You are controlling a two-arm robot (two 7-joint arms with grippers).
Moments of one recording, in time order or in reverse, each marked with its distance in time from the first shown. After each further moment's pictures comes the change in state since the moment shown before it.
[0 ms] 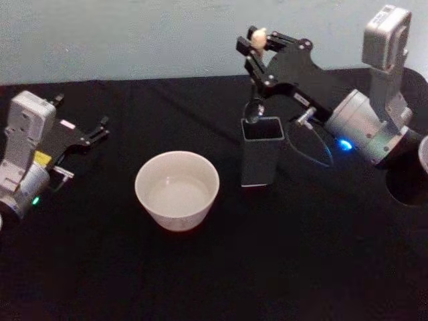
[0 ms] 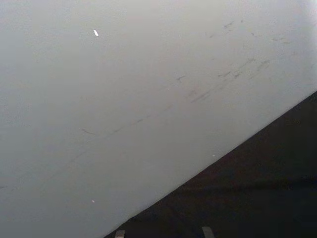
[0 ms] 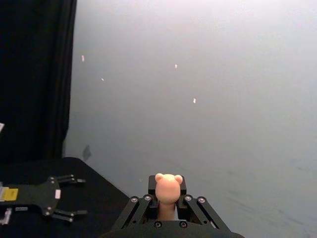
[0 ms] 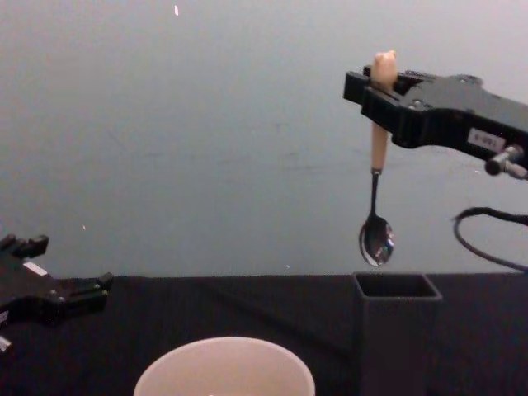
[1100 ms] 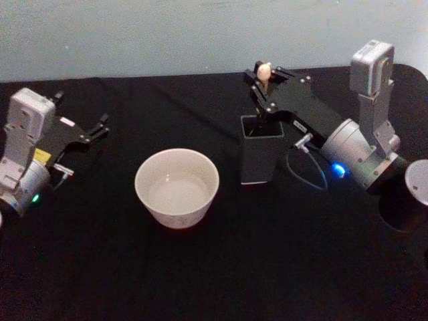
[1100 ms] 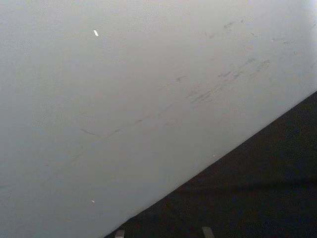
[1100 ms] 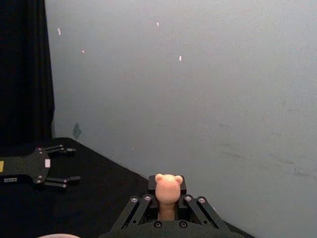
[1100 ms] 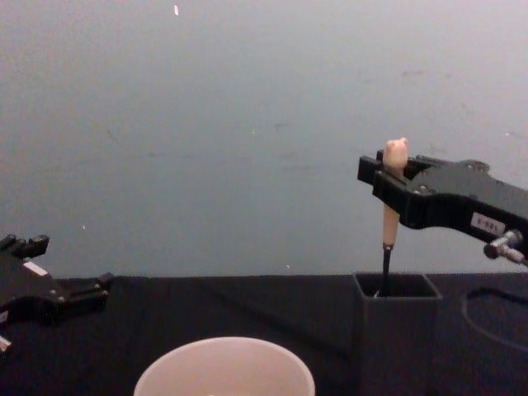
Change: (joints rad) left arm 0.000 0.000 0.000 0.000 0.000 0.000 0.000; right arm -0.066 -0.041 0.024 0.067 -0.028 0.016 -0.035
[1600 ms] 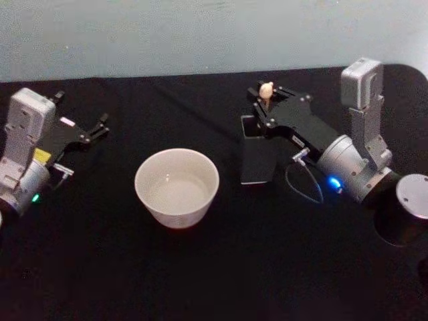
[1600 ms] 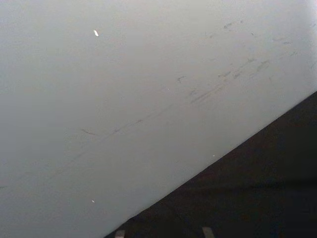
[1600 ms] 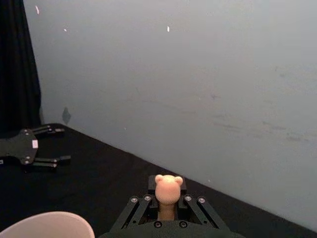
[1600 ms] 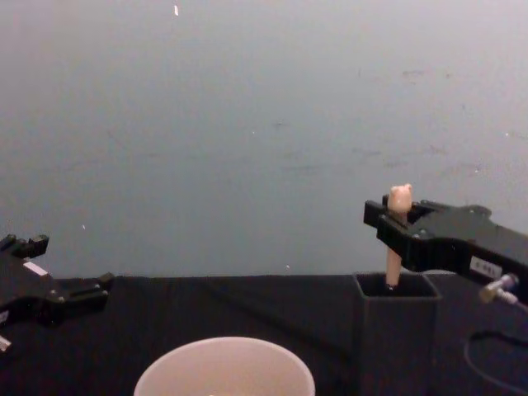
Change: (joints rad) left arm 0.000 0.000 0.000 0.000 0.000 0.000 0.000; right arm -0.035 -0.028 0.010 0.028 -0.029 0.036 -0.043
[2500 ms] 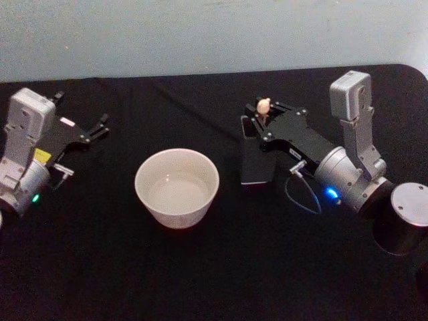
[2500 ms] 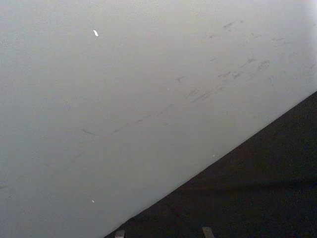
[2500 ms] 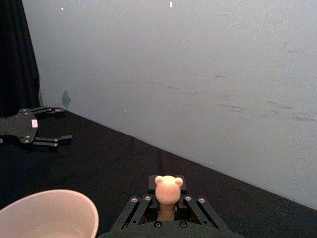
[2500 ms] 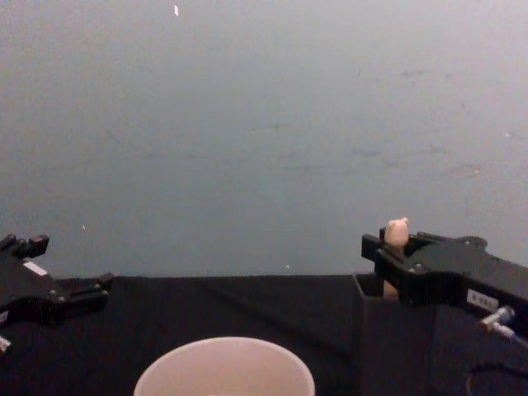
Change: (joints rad) left arm 0.000 0.000 0.000 0.000 0.000 0.000 0.000; right arm -0.019 -0.006 -0.003 0.012 -0.035 0.031 -0.004
